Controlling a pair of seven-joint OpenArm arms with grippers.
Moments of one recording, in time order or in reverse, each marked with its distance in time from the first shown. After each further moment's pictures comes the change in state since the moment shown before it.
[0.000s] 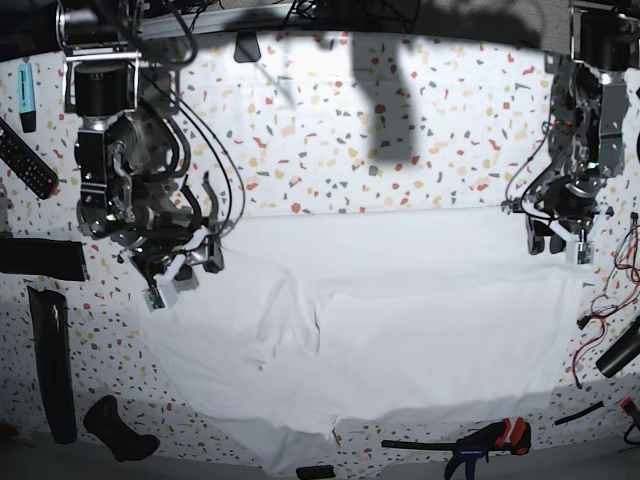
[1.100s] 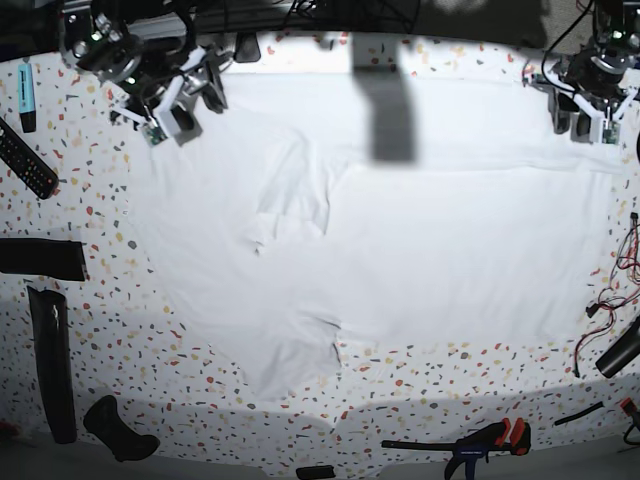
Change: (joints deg) left arm 35.1 0.3 -15.3 31.3 1.0 0.0 6.7; right arm -45.7 2.3 10.3 36.6 1.2 1.8 -1.5
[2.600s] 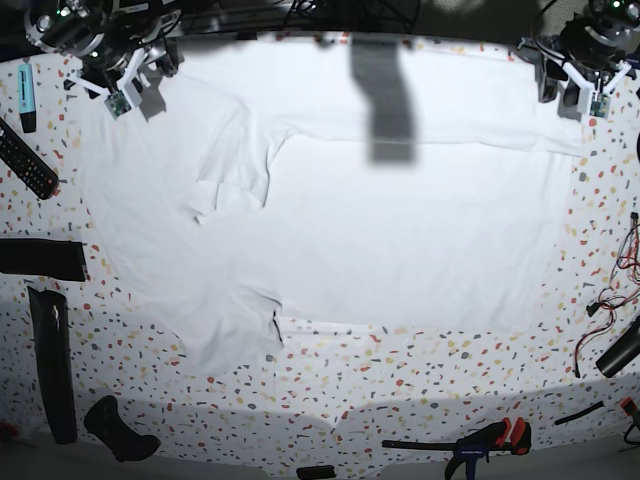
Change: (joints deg) left arm 8.6 0.0 0.1 8.7 -0.9 0.2 4.0; right arm -6.4 0.3 7.6 7.9 0.2 0.5 -6.5
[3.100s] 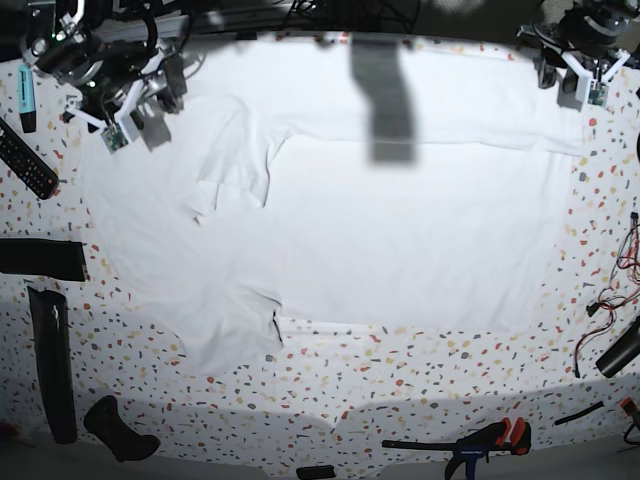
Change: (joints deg) left arm 2.1 0.0 0.0 0.0 0.0 0.0 1.2; right arm 7.0 -0.1 0.0 1.6 3.5 0.2 -1.0
